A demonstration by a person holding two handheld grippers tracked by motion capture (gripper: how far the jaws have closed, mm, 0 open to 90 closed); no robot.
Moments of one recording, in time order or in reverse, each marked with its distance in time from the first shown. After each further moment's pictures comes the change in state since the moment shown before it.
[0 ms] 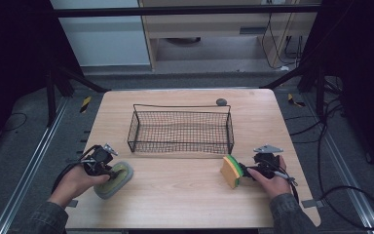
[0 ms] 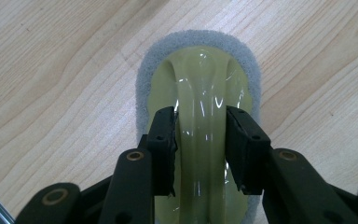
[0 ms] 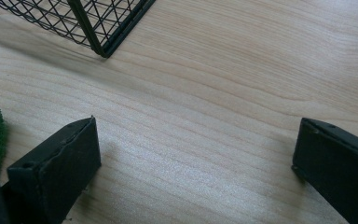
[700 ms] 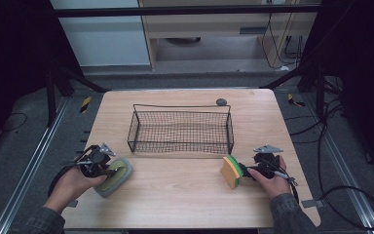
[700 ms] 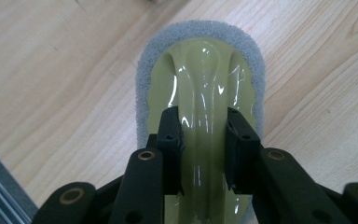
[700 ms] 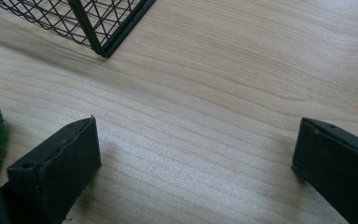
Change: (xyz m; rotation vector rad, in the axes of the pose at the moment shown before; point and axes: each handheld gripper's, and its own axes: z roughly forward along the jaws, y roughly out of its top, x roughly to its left) left arm -0.007 -0.004 -0.019 -0.071 0.067 0.064; right arm 0.000 0.000 0.000 0.000 0.002 0.000
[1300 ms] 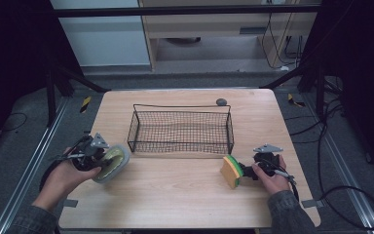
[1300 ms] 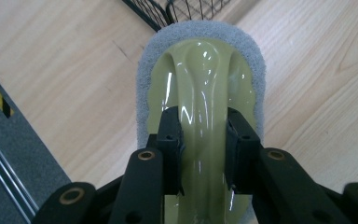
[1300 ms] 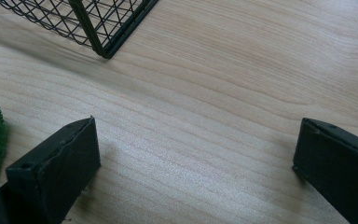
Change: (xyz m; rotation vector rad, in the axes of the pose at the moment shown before) left arm 0.009 0.015 -0.040 -0.101 0.068 0.052; right arm -0.001 0.001 0.001 0.002 0.009 -0.011
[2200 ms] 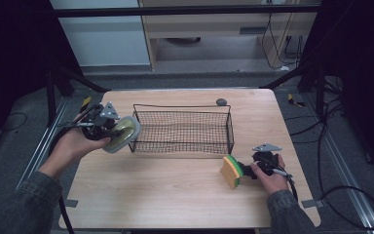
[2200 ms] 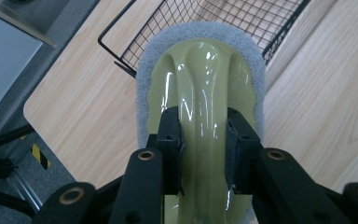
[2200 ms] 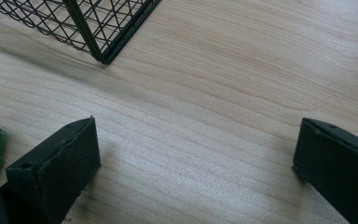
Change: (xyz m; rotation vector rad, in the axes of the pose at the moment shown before) left arm 0.025 0.078 -0.018 -0.095 0.039 0.143; right arm 0.001 0.003 0.003 0.000 -0.005 0.003
